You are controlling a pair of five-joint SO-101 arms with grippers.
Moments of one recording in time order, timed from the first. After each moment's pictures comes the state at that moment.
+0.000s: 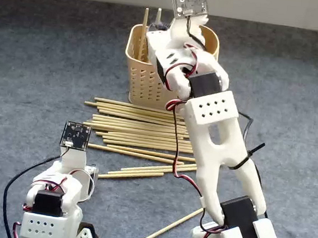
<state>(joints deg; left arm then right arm) -3.2 -104.0 96.0 76.3 3.4 -27.2 -4.6 -5.1 39.7 0.8</state>
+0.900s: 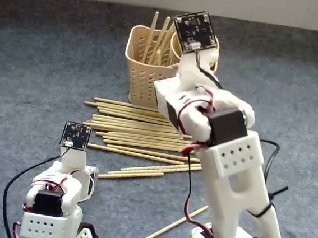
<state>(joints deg) -3.2 -104.0 96.0 76.3 3.4 -29.7 -26.8 1.4 71.9 0.9</state>
